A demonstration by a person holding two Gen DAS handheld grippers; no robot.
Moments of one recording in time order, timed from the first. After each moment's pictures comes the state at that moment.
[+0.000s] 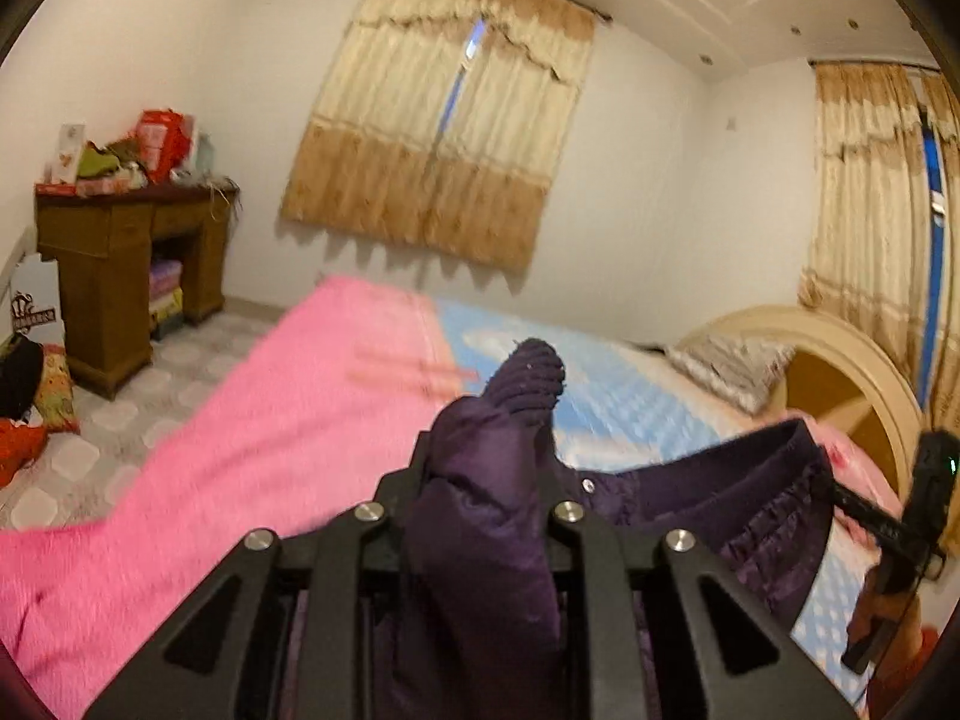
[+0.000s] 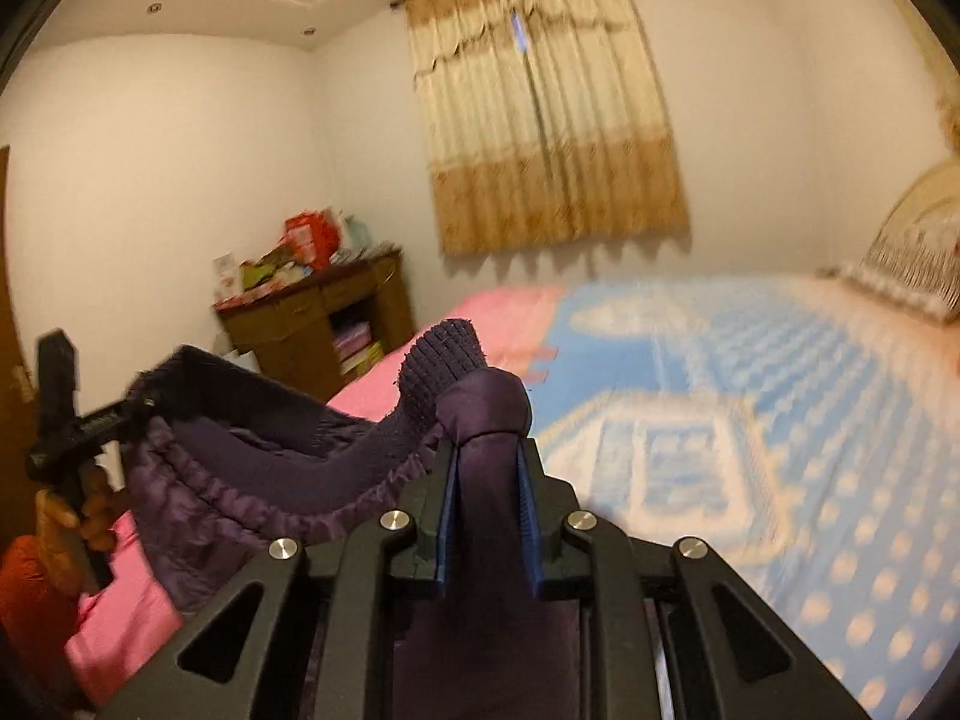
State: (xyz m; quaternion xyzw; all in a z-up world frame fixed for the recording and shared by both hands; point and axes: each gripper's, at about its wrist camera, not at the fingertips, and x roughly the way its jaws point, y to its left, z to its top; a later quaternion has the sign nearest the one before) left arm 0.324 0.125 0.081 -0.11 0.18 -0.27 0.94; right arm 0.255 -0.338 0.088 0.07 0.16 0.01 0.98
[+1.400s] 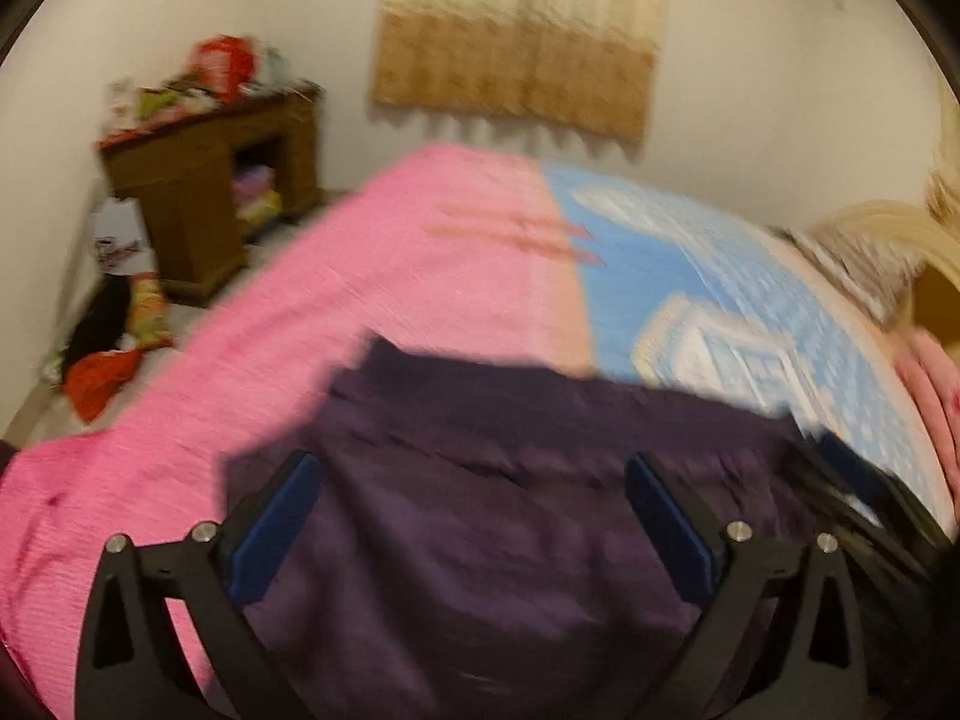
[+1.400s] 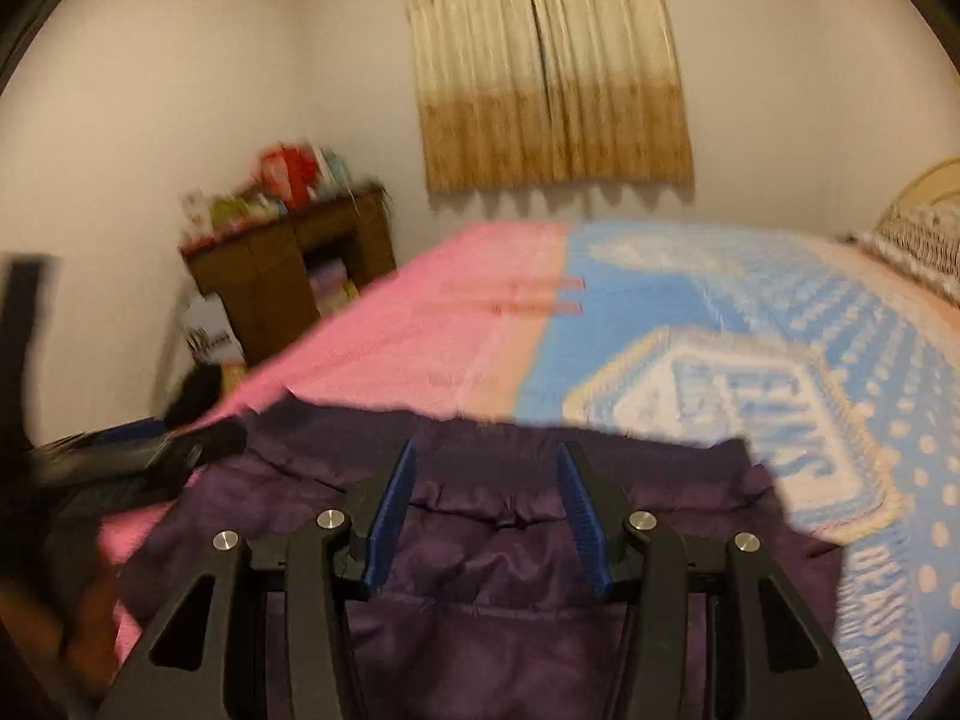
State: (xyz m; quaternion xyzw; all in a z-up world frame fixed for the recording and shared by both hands) left arm 0.371 0.014 -0.015 -0.01 0.36 -0.13 0.92; right arm 0.377 -0.234 -0.007 0.05 0.27 -0.02 0.96
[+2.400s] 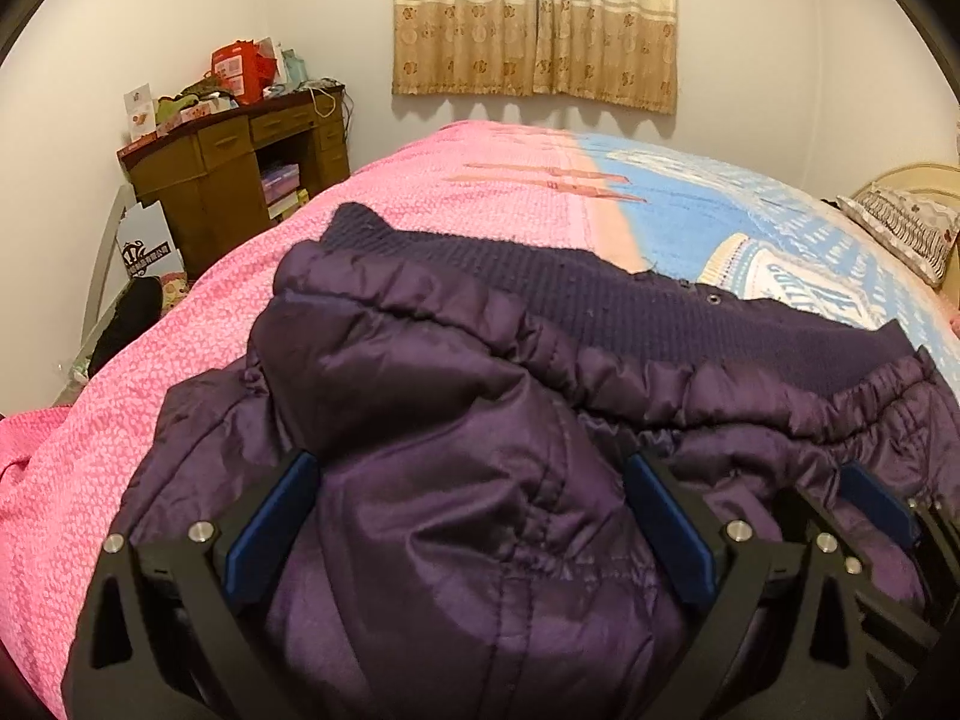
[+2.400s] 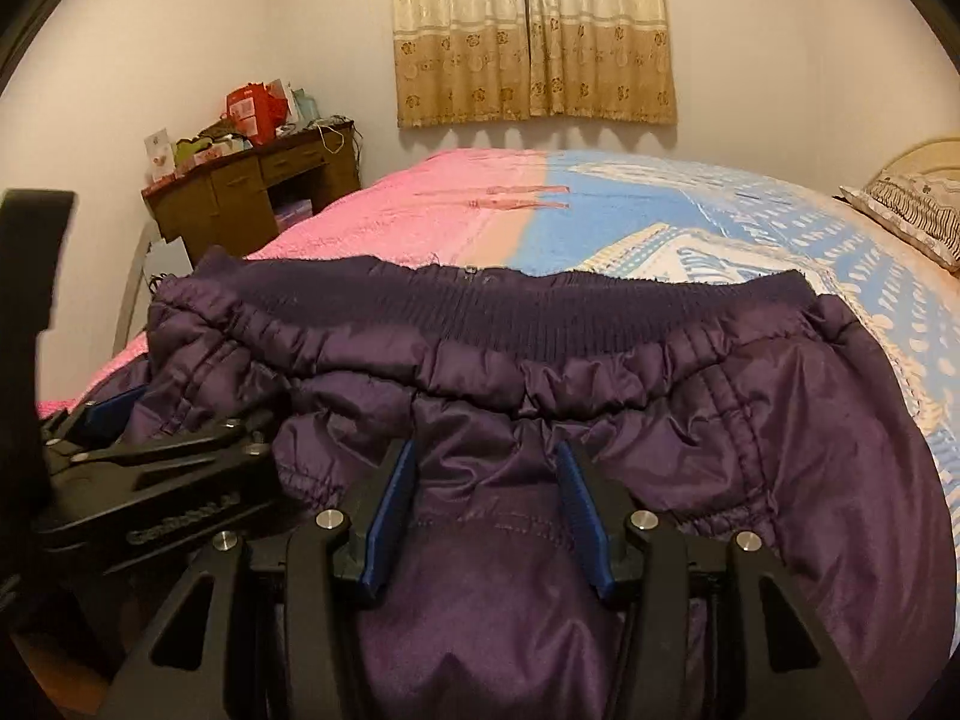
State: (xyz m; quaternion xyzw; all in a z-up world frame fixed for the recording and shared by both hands) left arm 0.380 -0.001 -0.090 0.02 0.34 -0.07 0.94; right arm 0.380 -0.212 -0.086 0.04 0.31 -0.04 0.95
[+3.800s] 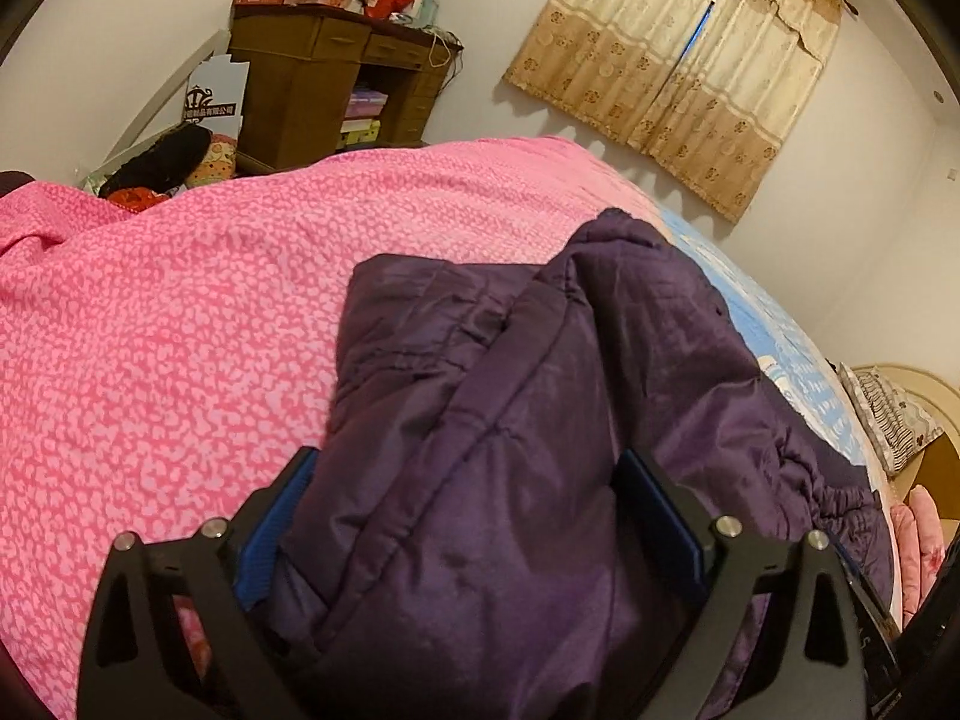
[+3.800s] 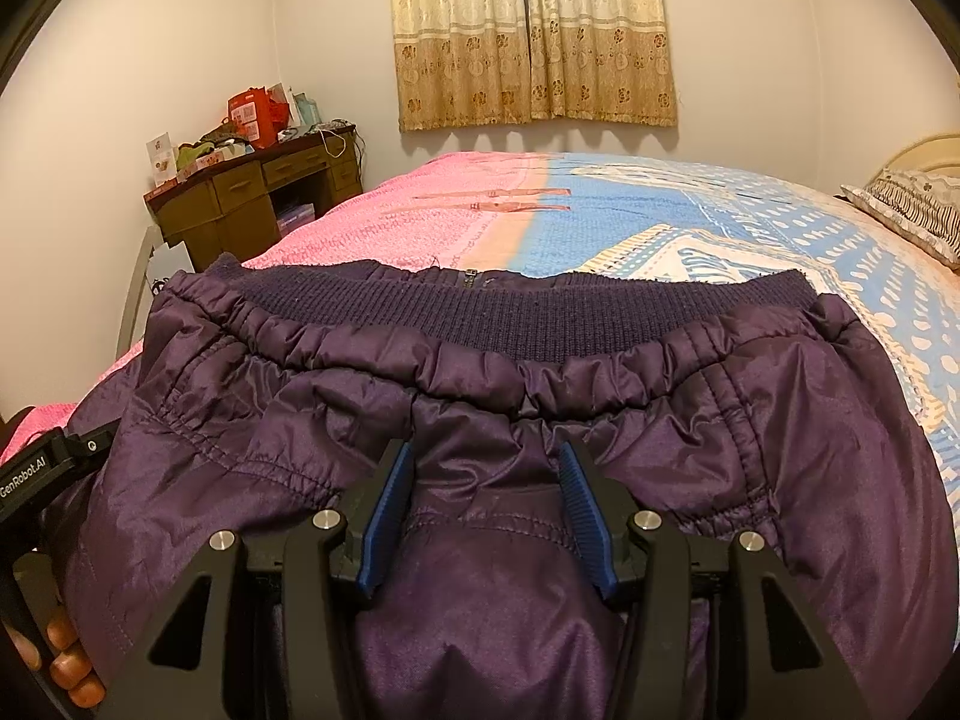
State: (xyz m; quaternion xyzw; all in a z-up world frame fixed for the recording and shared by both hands) left arm 0.342 0.114 -0.109 -0.20 0.36 -0.04 0.91; right arm 0.379 -0.216 -0.086 0.05 0.31 -0.04 0.95
